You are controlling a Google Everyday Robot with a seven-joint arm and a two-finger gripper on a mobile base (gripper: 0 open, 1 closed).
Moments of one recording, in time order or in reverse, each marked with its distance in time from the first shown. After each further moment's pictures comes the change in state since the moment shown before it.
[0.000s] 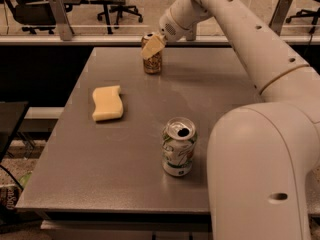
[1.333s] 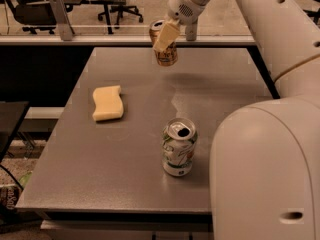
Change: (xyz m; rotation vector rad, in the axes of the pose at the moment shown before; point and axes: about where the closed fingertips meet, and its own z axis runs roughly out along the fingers) arm -0.003 0.035 -0.082 -0.053 0.130 -0.267
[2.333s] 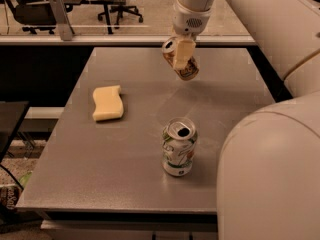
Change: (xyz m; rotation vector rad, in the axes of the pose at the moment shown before) arm 0.052 0.043 -0.007 -0.097 0.322 -0.268
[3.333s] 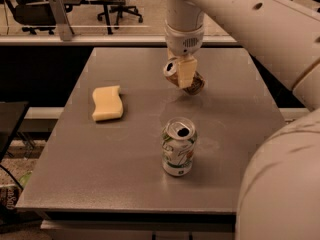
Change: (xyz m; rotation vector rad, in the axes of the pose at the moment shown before) arm 0.007 0.047 0.022 -0.086 0.182 -0.204
